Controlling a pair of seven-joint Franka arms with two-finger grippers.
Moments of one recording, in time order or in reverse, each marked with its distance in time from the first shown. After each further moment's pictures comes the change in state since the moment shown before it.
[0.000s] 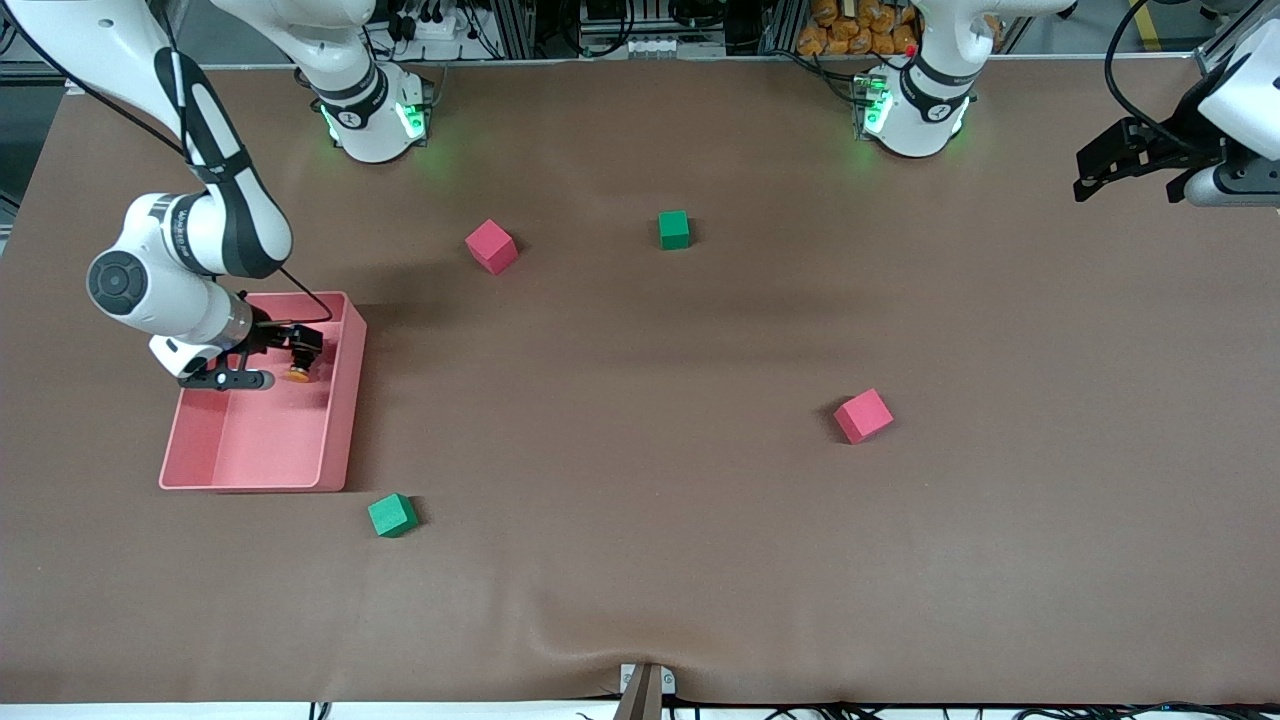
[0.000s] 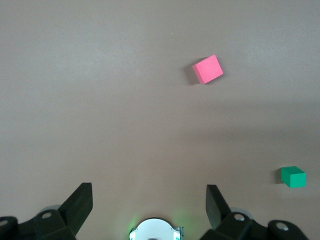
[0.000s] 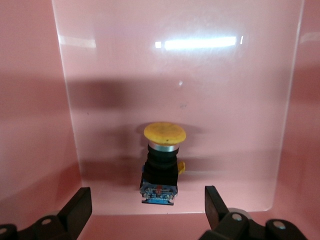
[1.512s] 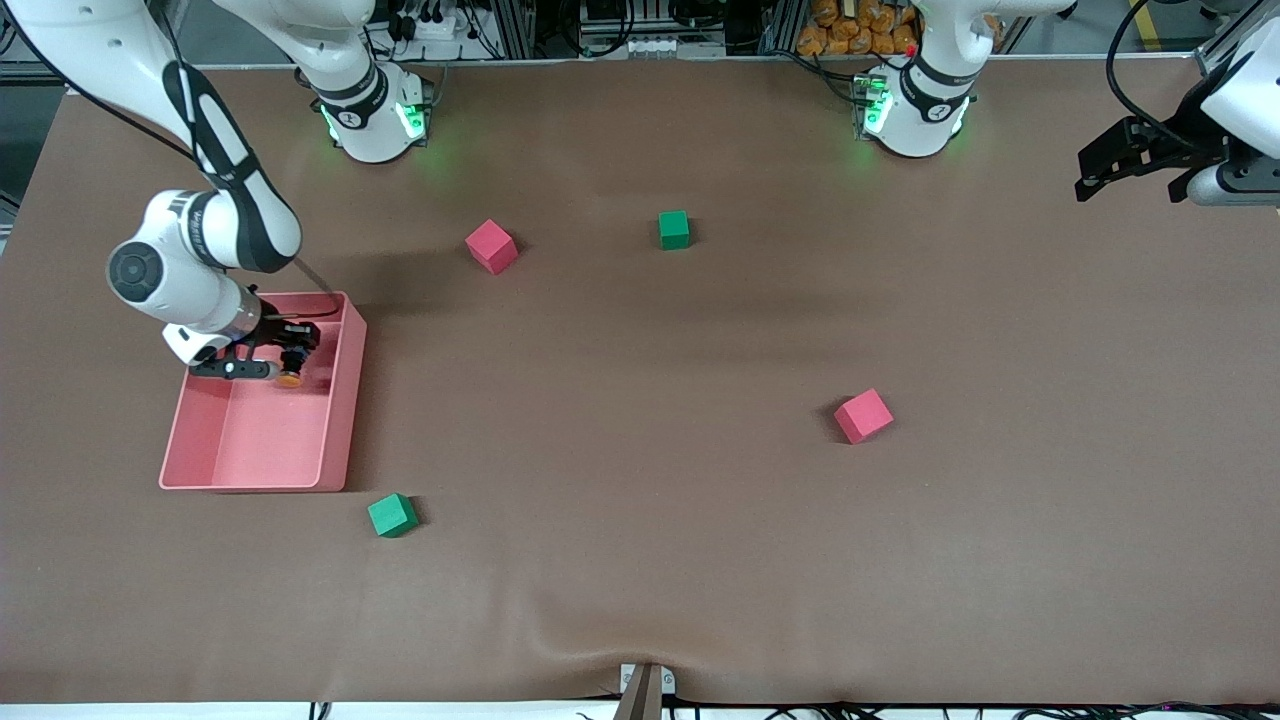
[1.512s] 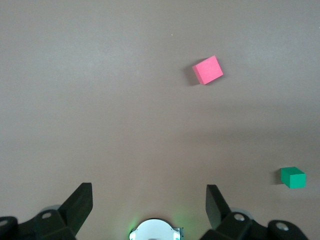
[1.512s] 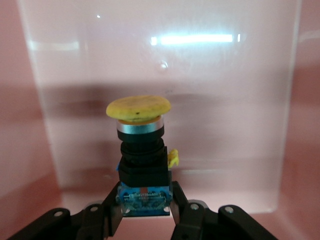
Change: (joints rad) left arm 0.000 0.000 0.000 0.003 0.000 0.000 0.000; right arm -0.036 -0.016 0.007 -0.036 0.000 0.025 -0.011
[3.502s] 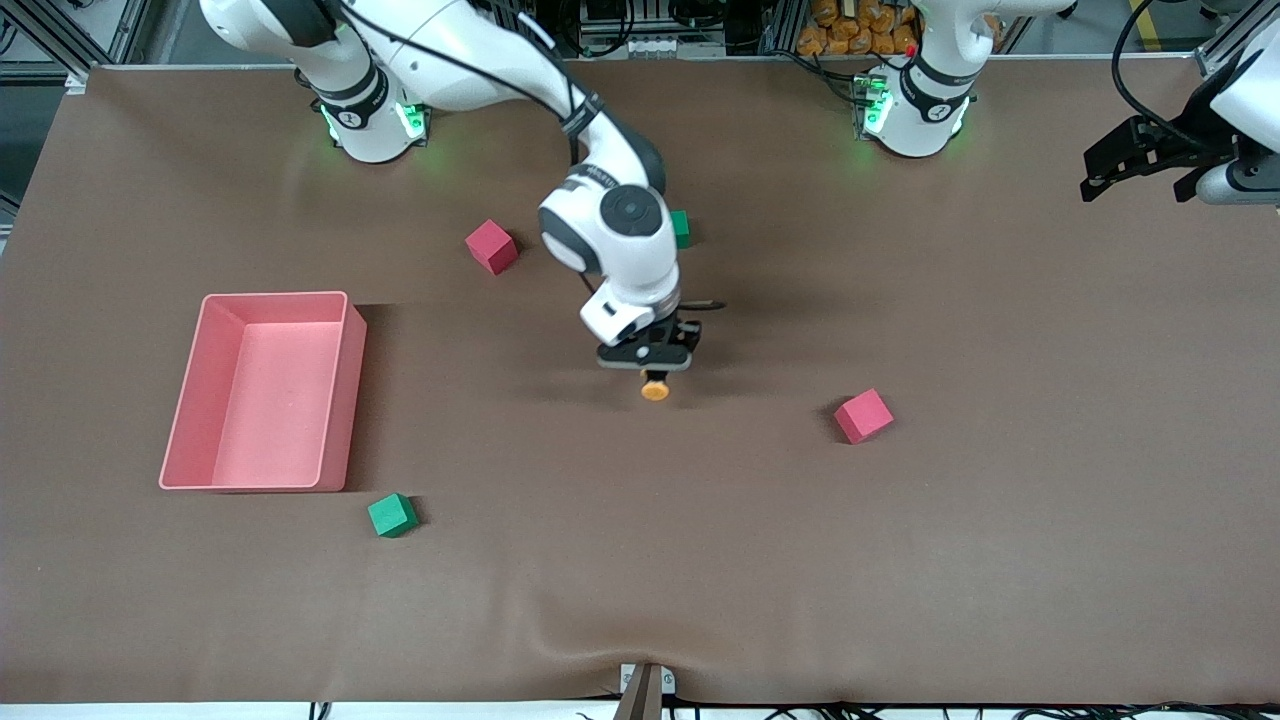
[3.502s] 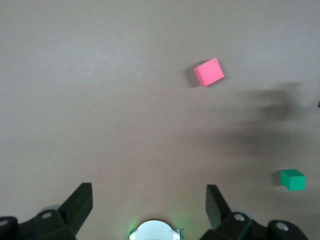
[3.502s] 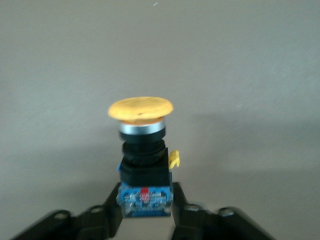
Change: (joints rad) left arm 0.005 0.000 0.002 0.004 0.000 0.002 0.000; right arm 0.990 0.489 0.016 0.876 -0.078 -0.089 1.102
